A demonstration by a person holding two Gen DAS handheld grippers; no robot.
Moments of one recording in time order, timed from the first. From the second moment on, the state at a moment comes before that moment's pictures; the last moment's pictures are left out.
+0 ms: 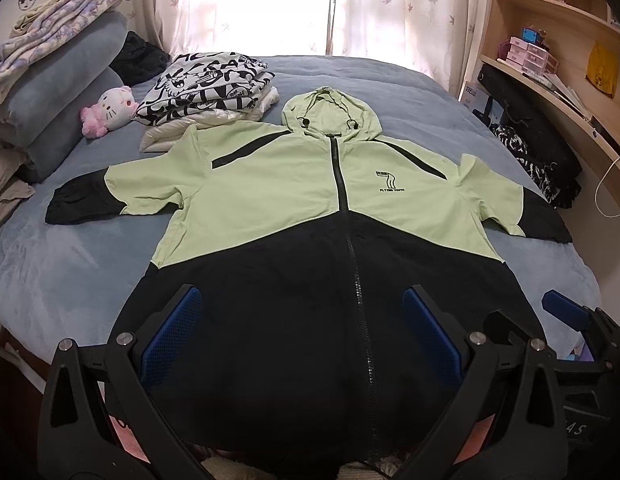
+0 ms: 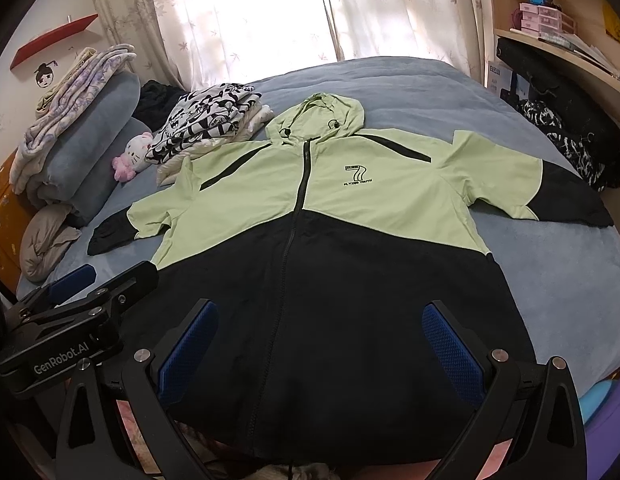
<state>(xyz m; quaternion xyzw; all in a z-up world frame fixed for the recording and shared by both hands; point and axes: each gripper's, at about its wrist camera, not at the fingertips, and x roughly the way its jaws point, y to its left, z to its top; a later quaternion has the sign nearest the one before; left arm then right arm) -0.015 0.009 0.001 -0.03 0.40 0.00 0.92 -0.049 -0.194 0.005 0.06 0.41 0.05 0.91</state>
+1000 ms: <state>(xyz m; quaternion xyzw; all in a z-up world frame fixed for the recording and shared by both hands) 0.089 -0.030 0.082 0.01 0.32 -0.02 0.95 0.030 -0.285 0.135 -0.02 0.26 -0.04 0.96</state>
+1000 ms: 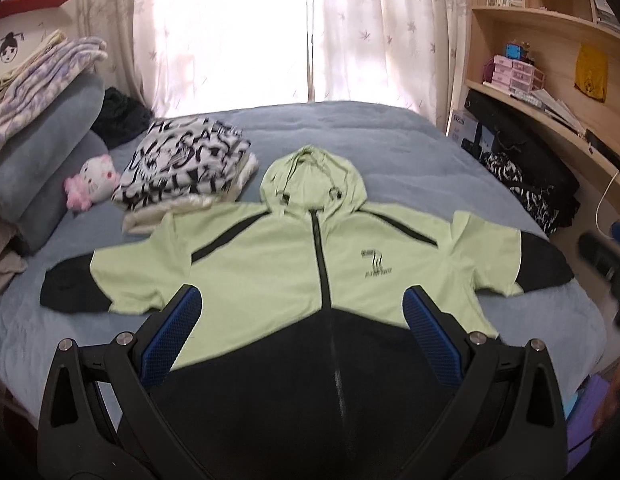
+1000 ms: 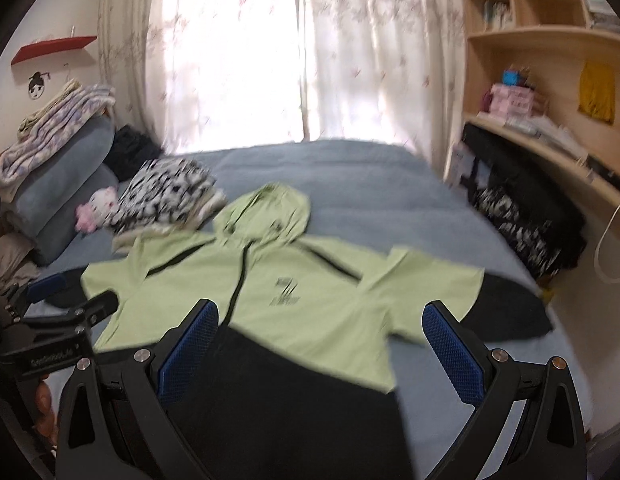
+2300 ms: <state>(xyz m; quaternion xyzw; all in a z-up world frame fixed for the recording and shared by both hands) 0.331 -0.224 -0.096 0.00 0.38 -0.06 0.93 0.119 -0.833 -0.131 0.37 0.38 -0.27 0.80</state>
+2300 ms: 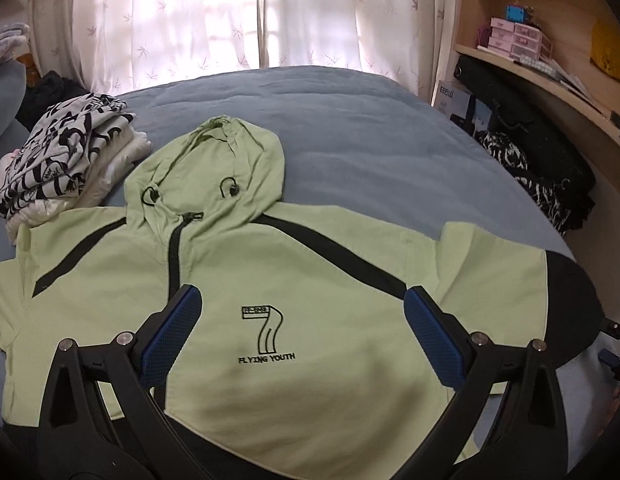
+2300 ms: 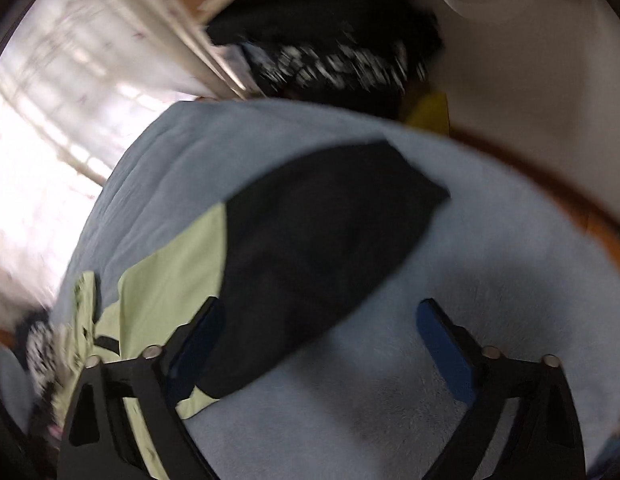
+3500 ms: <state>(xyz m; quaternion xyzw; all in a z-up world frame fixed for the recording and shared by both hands) 0.273 0.008 -0.012 -0.05 0.36 0.00 0.93 0.315 -0.442 0.019 0.12 0.35 0.06 0.93</state>
